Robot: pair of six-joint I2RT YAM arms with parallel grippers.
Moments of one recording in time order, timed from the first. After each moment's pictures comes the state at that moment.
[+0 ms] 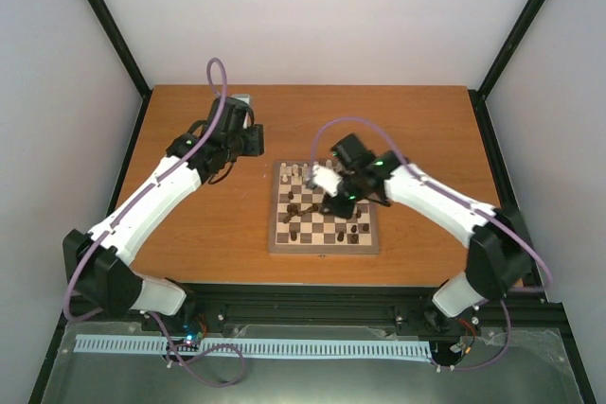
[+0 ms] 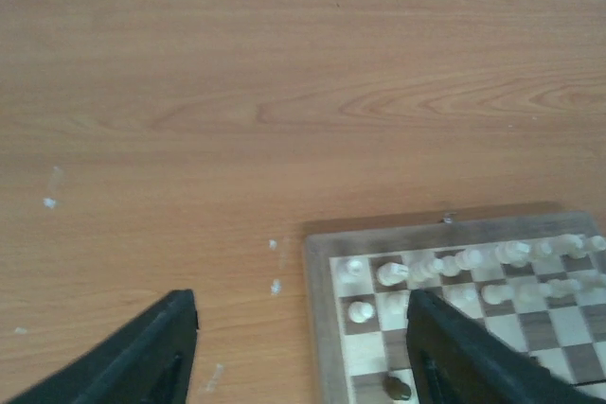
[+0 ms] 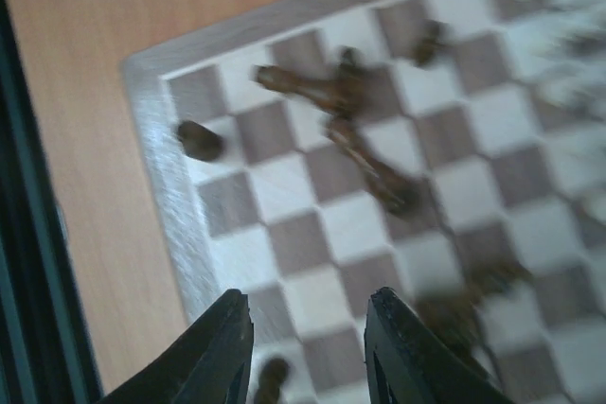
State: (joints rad) left arm -0.49 1.36 1.32 -0.64 -0.24 -0.36; right arm 0.75 1.60 1.22 -0.81 -0.33 -0.49
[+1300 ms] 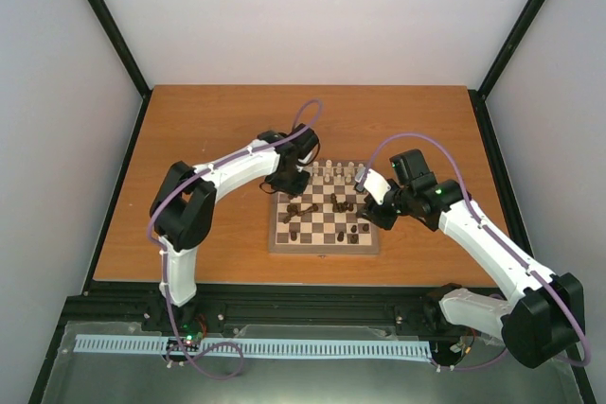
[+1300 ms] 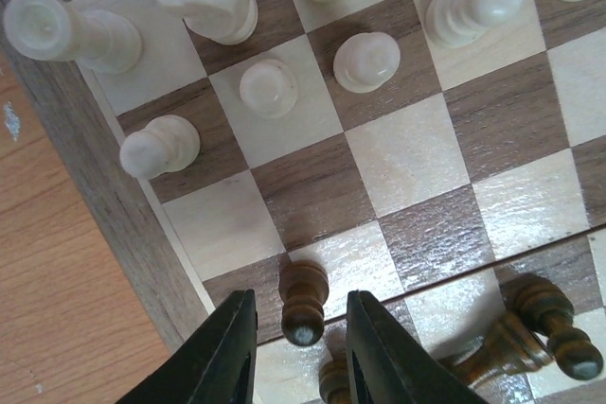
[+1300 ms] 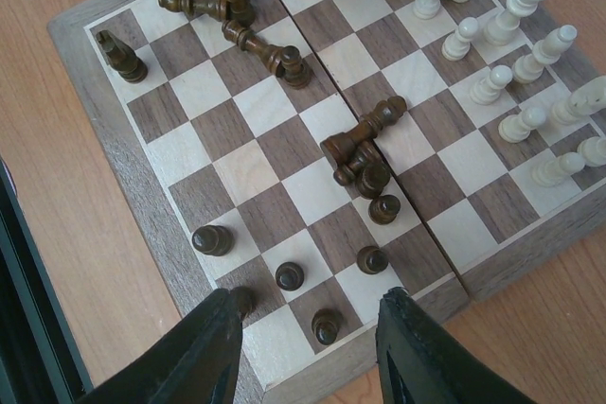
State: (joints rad) left arm -0.69 1.95 1.53 -0.94 -0.08 -0.32; right arm 0.44 1.13 0.87 -0.74 -0.38 -0.50
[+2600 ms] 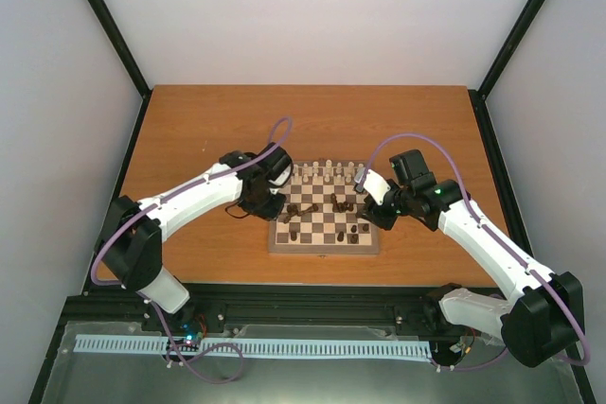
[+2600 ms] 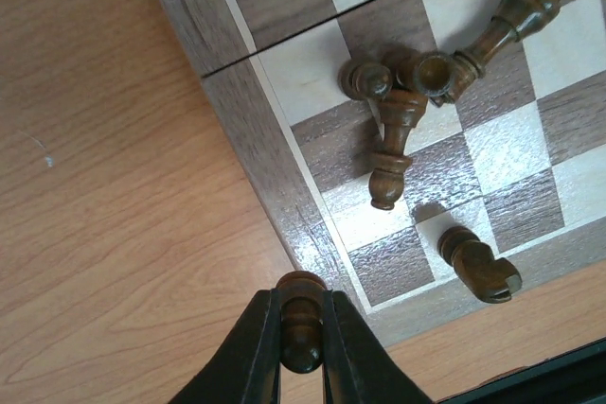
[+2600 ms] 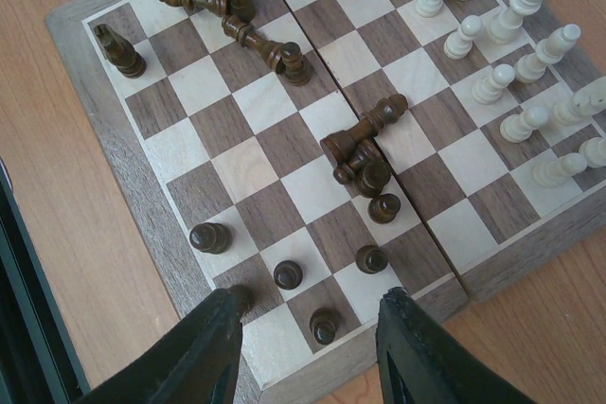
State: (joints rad) left arm -0.70 1.57 1.21 -1.01 0.01 -0.32; right arm 0.44 1.13 0.87 -0.74 -0.37 -0.51
